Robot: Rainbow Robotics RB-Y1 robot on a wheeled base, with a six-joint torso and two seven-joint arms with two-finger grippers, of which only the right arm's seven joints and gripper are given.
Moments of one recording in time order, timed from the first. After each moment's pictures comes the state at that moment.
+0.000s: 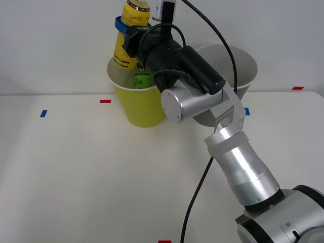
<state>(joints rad) -0.73 0.01 0.27 -1.44 -0.32 0.23 1.36</state>
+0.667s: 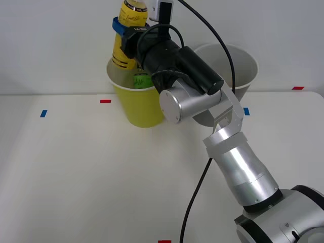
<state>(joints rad) -0.73 0.02 0.28 -1.44 -0.32 0.24 1.37</state>
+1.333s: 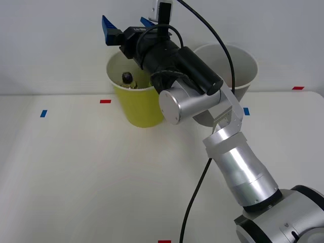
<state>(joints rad) -0.73 0.02 0.28 -1.44 -0.32 0.24 1.36</state>
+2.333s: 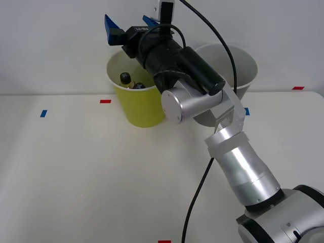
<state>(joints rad) -0.73 0.00 0.28 -1.44 -0.32 0.22 1.37</state>
